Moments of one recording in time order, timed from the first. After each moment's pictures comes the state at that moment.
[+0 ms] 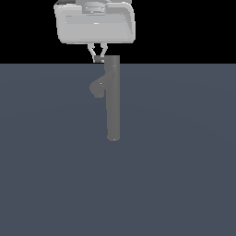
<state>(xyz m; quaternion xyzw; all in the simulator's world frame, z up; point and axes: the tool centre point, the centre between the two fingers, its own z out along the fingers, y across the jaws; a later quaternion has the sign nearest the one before) -0.023 0.056 0.300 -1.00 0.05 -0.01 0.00</state>
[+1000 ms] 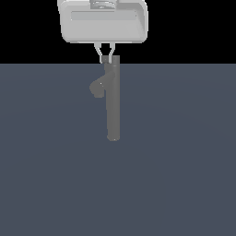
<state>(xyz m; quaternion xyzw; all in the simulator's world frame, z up) -0.055 0.032 0.299 -1.00 0.02 0.00 0.00</state>
